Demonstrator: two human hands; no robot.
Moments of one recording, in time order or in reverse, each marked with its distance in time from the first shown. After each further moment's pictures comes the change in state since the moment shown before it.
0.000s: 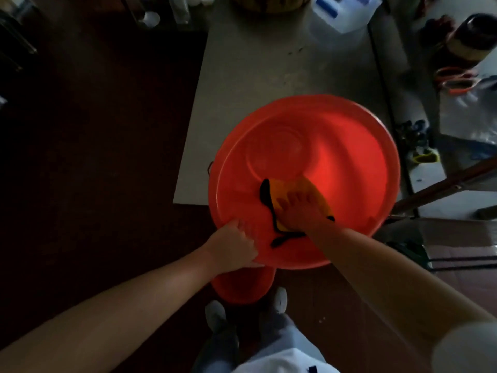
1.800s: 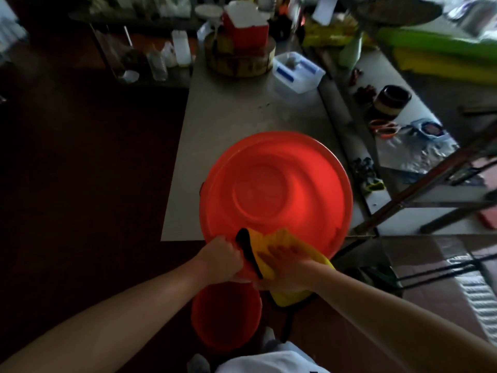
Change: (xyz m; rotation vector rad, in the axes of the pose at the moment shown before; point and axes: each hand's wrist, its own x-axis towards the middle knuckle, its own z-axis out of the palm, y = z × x) left_hand -0.001 -0.038 -0.019 0.000 -0.143 0.108; right_hand -0.134 -0.037 -0.040 -0.087 -0.221 -0.150
